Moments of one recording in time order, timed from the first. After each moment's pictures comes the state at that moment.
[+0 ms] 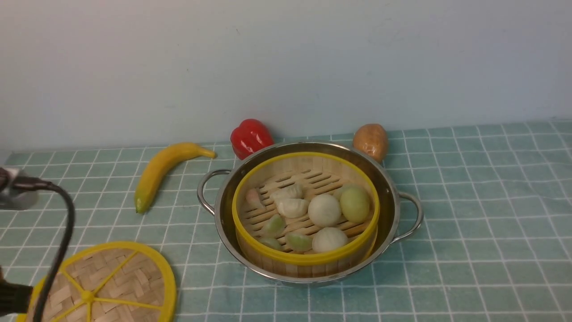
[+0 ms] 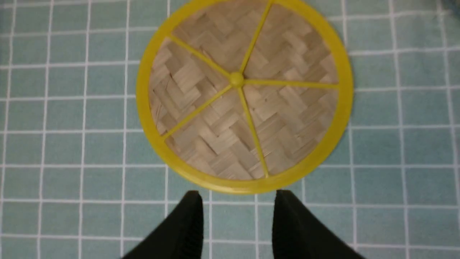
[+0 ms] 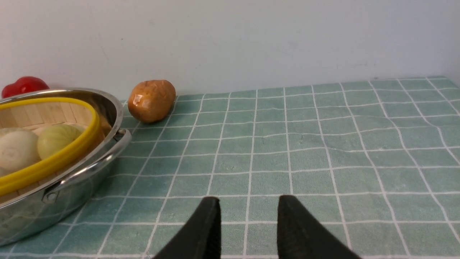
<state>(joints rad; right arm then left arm) 0.04 0.01 0.01 0.07 0.35 0.15 0.03 0.91 -0.87 0.09 1.22 0.04</state>
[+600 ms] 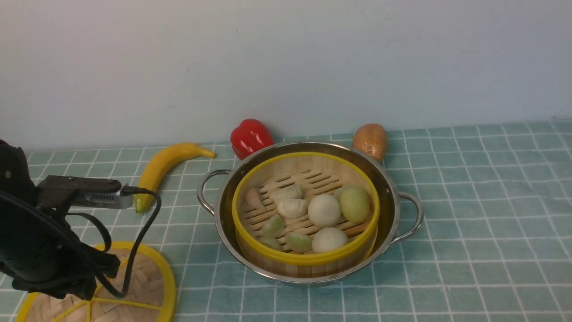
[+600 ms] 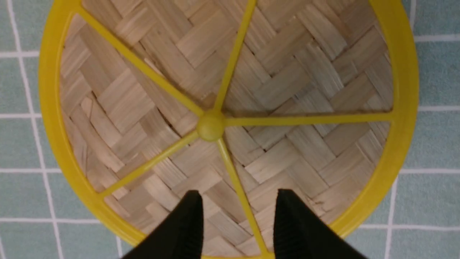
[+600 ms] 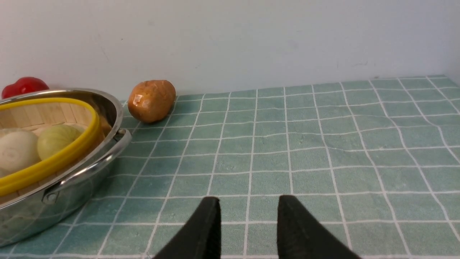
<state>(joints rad) 0.04 0.01 0.01 0.07 0.35 0.15 0.03 1.48 -0.89 0.08 0.96 0.03</state>
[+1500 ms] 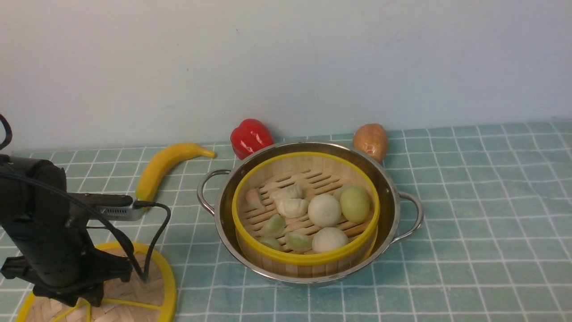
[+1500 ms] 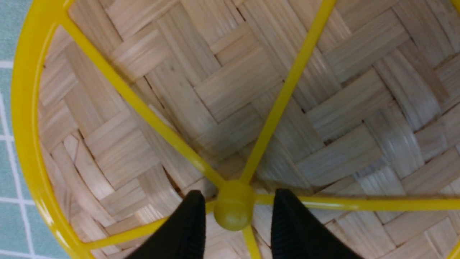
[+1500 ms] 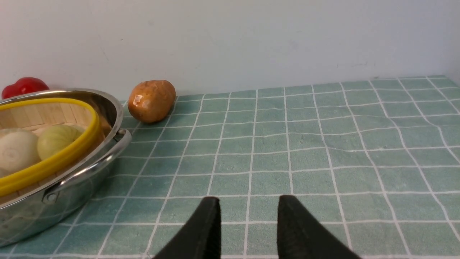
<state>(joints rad) 0.04 0.01 0.01 0.07 0.35 0.15 0.03 1.66 -0.89 0.16 0.85 -0.11</state>
